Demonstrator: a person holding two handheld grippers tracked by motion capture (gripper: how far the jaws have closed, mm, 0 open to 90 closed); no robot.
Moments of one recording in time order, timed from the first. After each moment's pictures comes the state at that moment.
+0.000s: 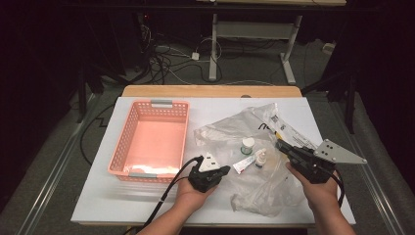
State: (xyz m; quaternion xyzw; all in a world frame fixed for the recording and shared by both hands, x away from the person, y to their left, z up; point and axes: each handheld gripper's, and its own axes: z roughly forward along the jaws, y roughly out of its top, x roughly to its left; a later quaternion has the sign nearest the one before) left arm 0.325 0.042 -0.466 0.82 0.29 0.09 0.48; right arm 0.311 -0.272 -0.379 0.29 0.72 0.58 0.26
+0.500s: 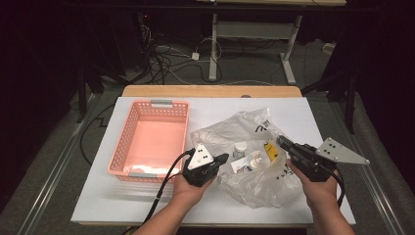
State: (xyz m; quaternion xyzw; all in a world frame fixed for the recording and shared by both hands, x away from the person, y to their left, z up) left arm 0.321 0.052 -0.431 0.78 0.28 0.15 0.54; right arm 0.311 -0.271 -0.373 0.29 0.70 0.59 0.27
